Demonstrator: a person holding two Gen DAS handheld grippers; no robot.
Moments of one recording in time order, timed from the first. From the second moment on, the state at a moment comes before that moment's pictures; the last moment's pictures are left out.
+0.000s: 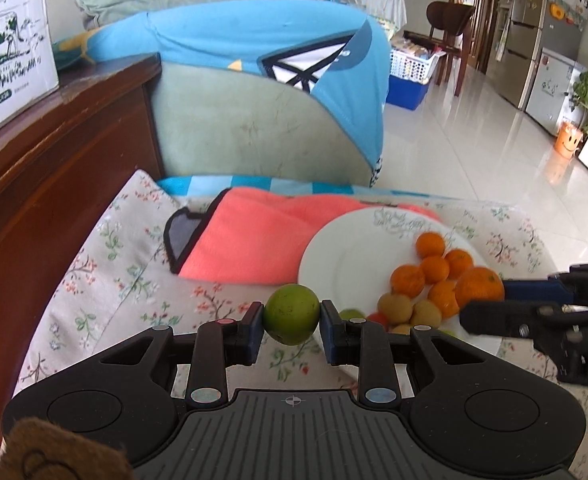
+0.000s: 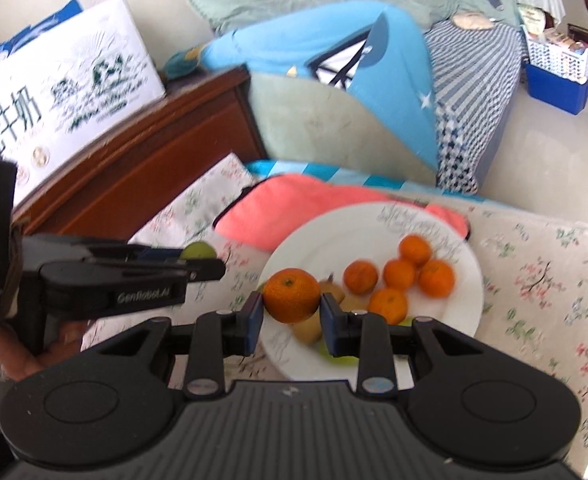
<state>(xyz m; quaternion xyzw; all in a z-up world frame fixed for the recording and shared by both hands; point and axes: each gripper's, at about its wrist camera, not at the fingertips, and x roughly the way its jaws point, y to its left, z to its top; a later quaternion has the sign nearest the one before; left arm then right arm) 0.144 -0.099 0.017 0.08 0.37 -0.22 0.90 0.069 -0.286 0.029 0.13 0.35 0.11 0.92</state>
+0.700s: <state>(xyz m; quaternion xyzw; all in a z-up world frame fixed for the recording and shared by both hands) 0.169 -0.134 0.008 0.04 0.38 -0.23 0.89 0.122 -0.307 0.014 0.15 0.34 0.08 0.92</state>
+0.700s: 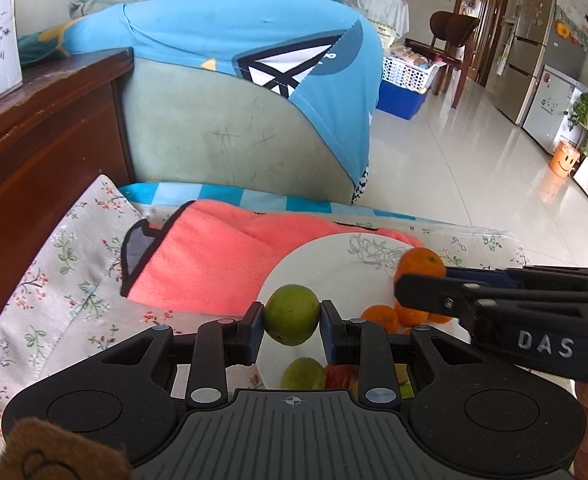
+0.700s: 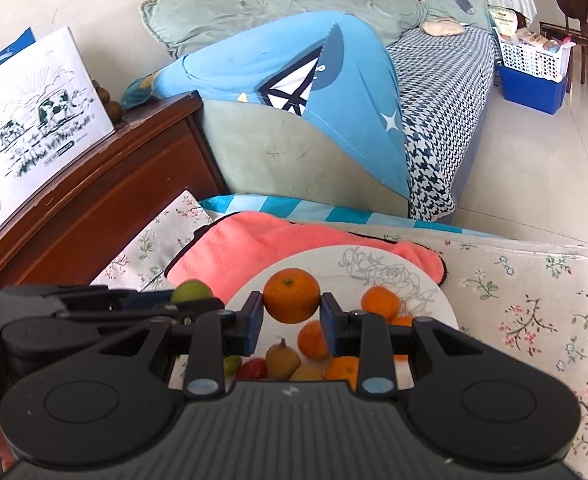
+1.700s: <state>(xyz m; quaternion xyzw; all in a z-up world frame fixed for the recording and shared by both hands) 0.169 -0.130 0.013 0.03 0.40 -0.19 0.90 0.138 -0.312 0.006 0.16 0.36 0.04 0.92</state>
